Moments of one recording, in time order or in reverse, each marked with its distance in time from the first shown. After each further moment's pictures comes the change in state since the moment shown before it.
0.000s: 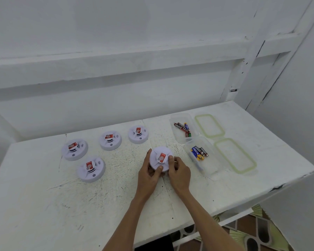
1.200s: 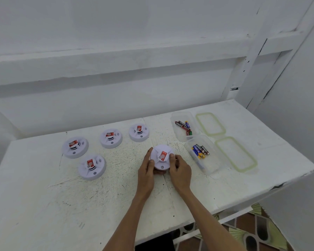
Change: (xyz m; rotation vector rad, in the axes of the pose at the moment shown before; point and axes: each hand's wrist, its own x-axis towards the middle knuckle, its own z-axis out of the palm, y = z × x) left_hand 0.002 0.000 0.000 -0.107 0.068 -0.113; right_hand 0.000 0.002 0.002 -0.028 -0.001 -0.024
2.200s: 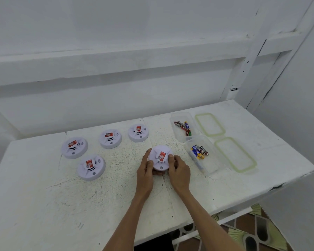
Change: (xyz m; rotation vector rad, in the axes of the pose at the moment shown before) left_hand 0.003 -0.007 0.002 -0.007 0.027 0.001; right_hand -0.001 -0.004 -0.002 0.021 -0.021 0.007
